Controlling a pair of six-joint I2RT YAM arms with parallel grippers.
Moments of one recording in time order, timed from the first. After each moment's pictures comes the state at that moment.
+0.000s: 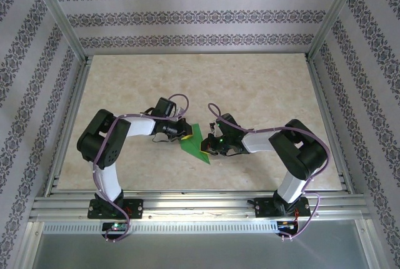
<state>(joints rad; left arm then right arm) -0.43 1.87 0.90 -0.04 0.64 -0.78 0.64 1.72 0.66 0.13 -0.56 0.91</state>
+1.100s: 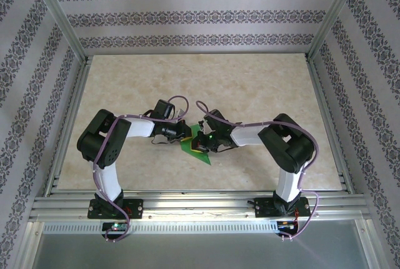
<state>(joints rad) -0.42 1.86 0.87 0.01 0.67 -0.75 0.70 1.83 0.82 0.04 -0.58 0.89</state>
